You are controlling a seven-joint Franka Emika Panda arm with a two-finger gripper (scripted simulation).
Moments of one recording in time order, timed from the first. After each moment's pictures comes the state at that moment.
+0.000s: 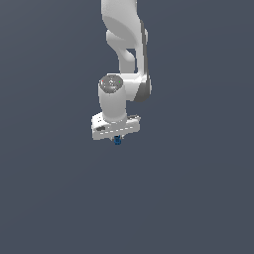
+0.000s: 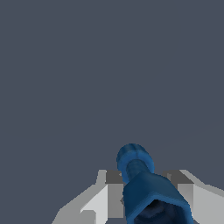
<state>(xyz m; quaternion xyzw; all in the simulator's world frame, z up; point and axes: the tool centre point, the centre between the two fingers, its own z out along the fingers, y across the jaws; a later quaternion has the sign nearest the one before) -0.028 -0.046 0.110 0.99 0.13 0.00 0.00</state>
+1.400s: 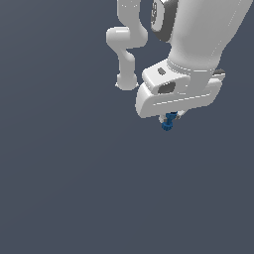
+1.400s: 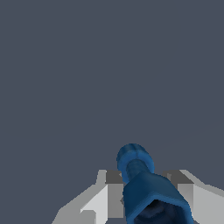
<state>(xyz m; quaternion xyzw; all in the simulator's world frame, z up) 0.053 0.122 0.335 0.99 0.13 0.00 0.00</state>
